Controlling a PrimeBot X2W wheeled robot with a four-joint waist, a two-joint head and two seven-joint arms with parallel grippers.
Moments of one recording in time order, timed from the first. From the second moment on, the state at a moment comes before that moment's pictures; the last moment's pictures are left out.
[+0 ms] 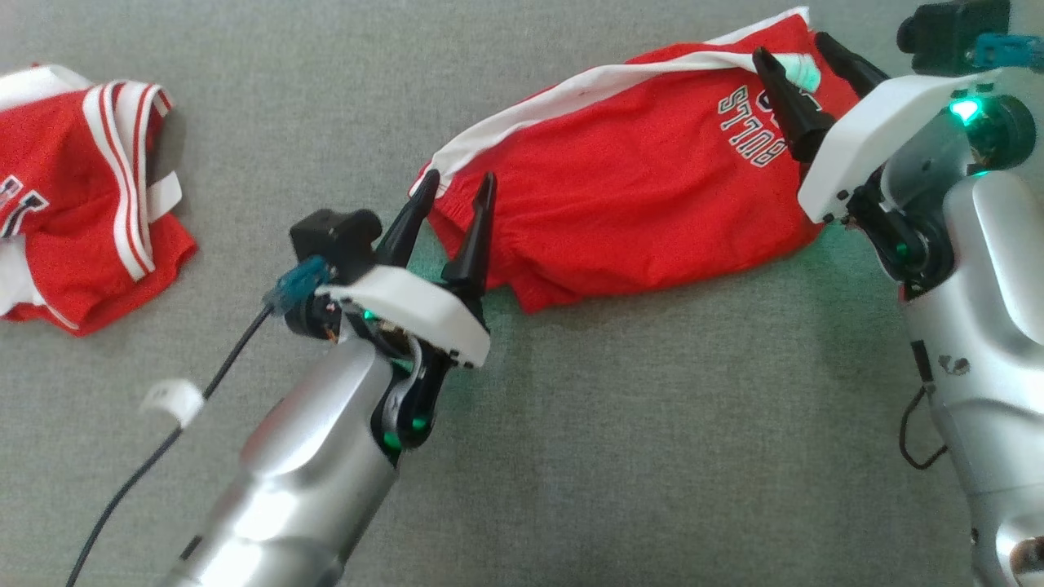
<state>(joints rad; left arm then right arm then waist) -0.62 0.11 -0.68 0.46 -0.81 0.06 -0.07 -0.73 -0.23 0.25 0.42 0.43 0.13 0.39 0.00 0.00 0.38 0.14</state>
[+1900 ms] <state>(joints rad) -0.29 0.09 -0.22 0.36 -0.33 -0.12 -0.25 -0.55 -0.31 -0.01 0.47 0.22 0.13 0.46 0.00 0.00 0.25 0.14</state>
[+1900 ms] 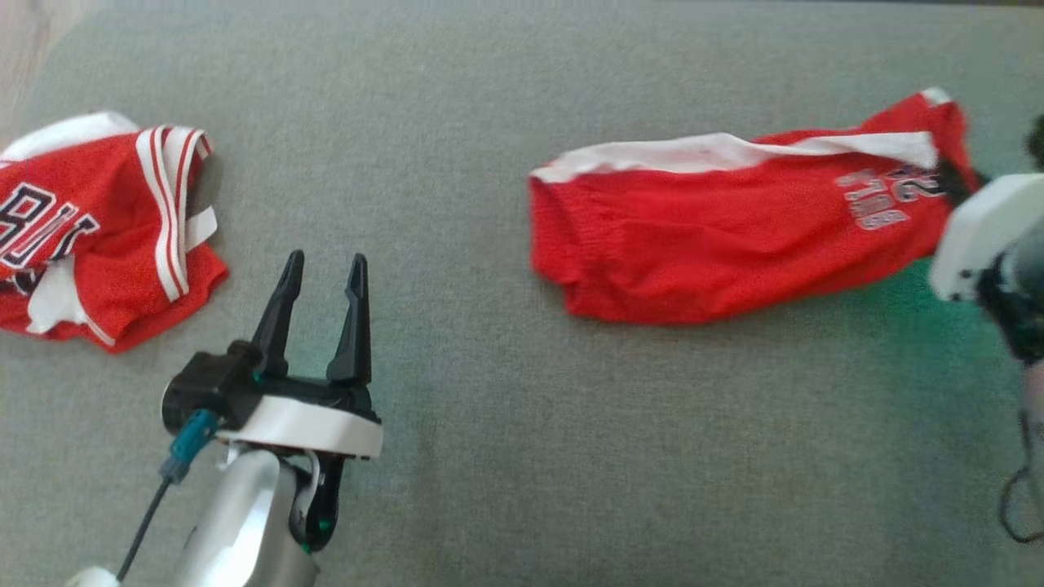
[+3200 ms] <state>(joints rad) -0.23 0.10 -0.28 0.39 -0.36 -0.13 -0.25 -0.61 -0.08 0.28 0.49 0.45 0.13 0.27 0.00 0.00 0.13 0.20</state>
